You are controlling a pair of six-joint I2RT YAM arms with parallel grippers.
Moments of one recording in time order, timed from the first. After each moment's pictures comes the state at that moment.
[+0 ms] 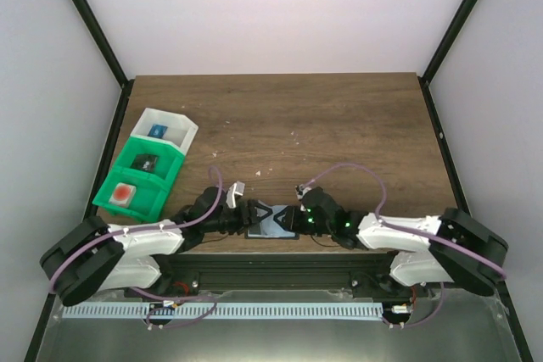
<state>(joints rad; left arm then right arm) -0.82 1.22 0.24 0.46 0.38 -1.22 0.98 1.29 0.41 0.21 -0.16 1.06</state>
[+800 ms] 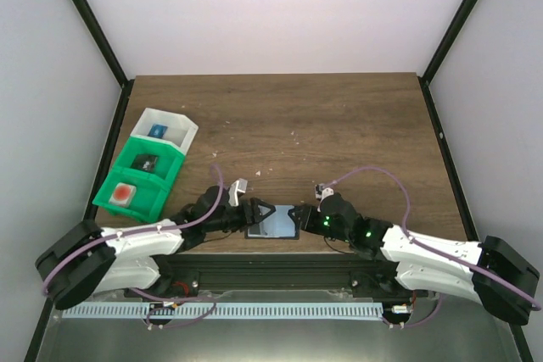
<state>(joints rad) -0.87 1.23 0.30 0.44 0.33 -1.19 0.98 0.96 0.30 0.08 0.01 1.10</state>
